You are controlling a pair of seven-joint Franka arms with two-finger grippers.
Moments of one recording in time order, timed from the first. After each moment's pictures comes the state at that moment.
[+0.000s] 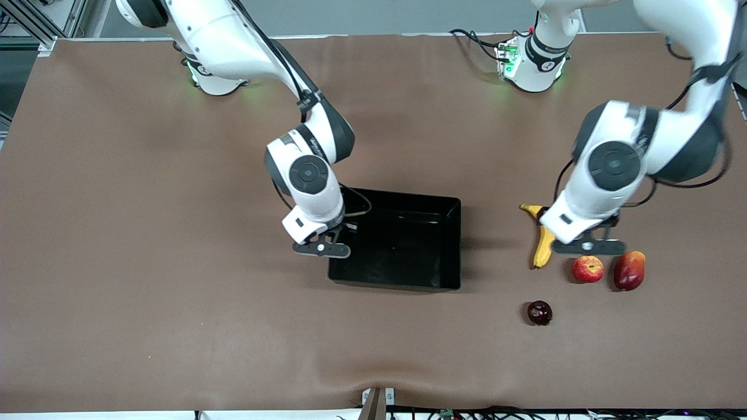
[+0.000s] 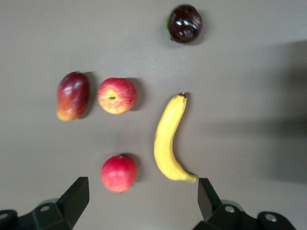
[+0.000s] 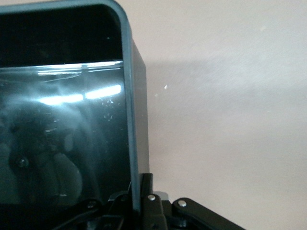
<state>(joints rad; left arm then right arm) 0.10 0.32 -0.41 -1.65 0.37 1.80 -0.34 0.67 0.65 -0.10 -1.45 0.06 2.15 0.68</state>
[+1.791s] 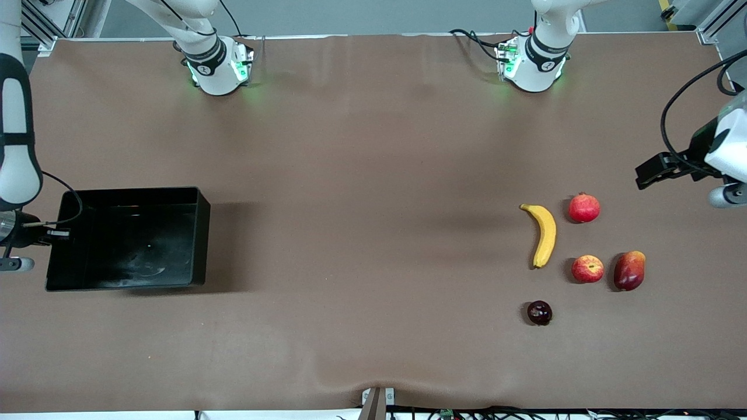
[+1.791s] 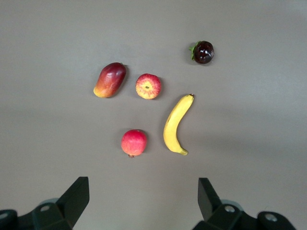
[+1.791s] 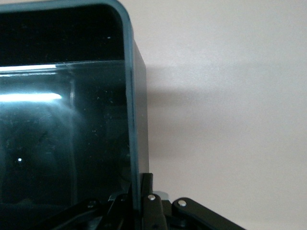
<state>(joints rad) 0.28 0.14 -0.39 -1.42 0.13 1.54 -0.22 -0.28 0.49 -0.11 -1.64 0.14 2.08 -0.44</state>
